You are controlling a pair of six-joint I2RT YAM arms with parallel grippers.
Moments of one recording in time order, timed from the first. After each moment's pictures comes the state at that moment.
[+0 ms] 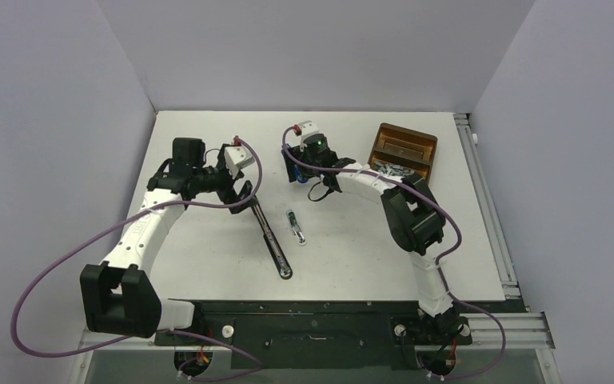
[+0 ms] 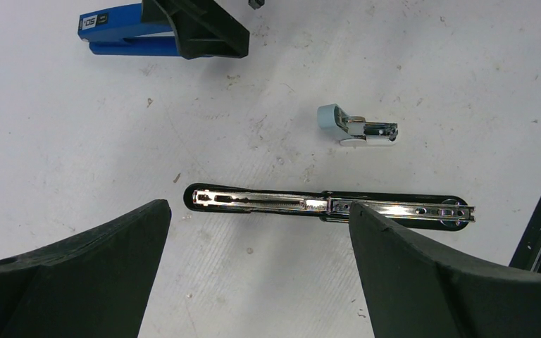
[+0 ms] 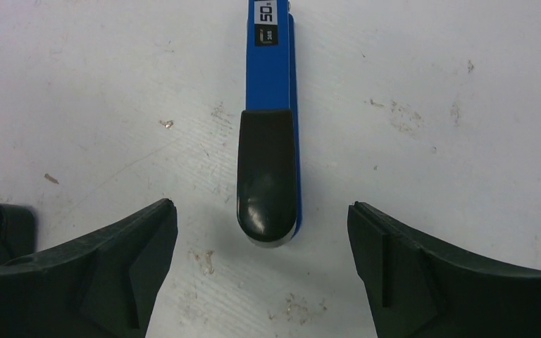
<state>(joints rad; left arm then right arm) -0.13 1.33 1.09 -0.56 0.74 0.61 0.63 2.13 1.55 -0.02 0.08 0.16</state>
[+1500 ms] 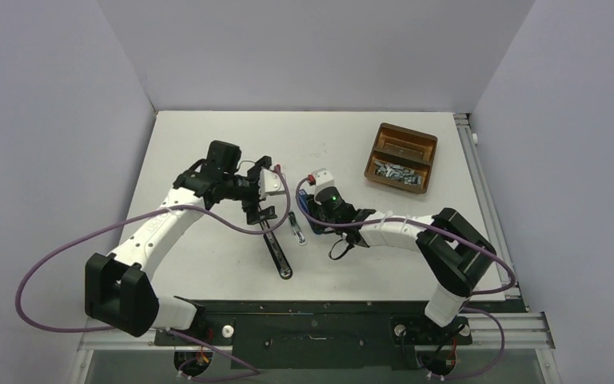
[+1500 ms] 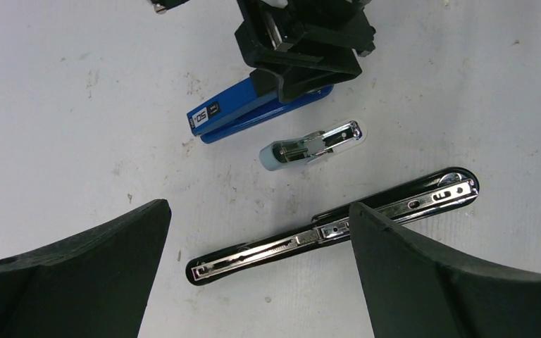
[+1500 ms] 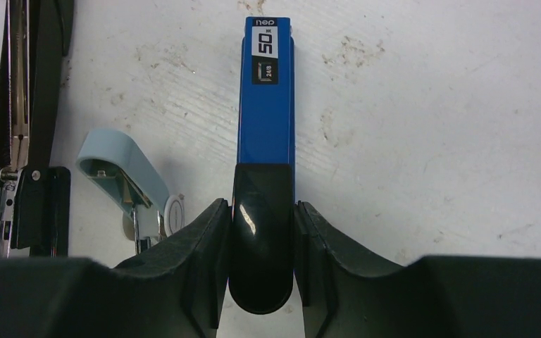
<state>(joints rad) -0.38 1.35 1.11 -0.63 0.69 0.92 0.81 1.71 0.90 0.15 0.21 0.26</state>
